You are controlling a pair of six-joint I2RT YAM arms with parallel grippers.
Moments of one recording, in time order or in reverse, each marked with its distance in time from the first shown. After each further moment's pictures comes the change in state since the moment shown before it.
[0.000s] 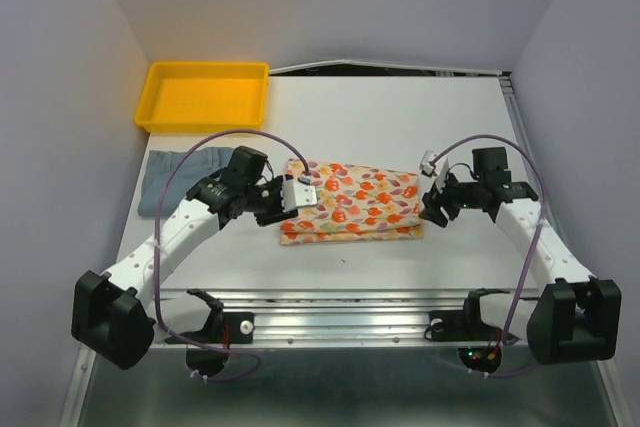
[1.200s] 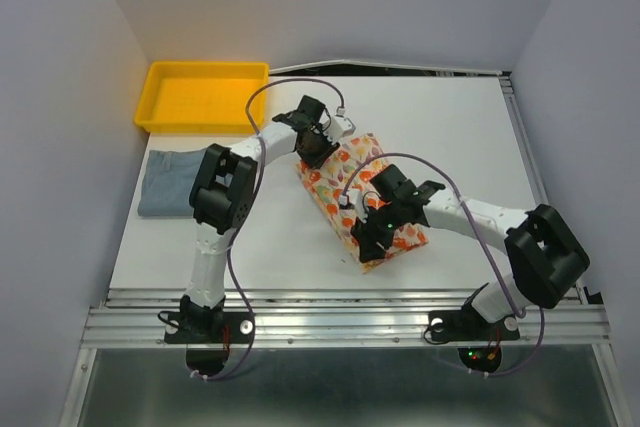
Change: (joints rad) left arm -0.001 1.015 0.765 0.149 -0.183 -0.438; right arm 0.642 0.373 0.068 0.087 0.094 0.439
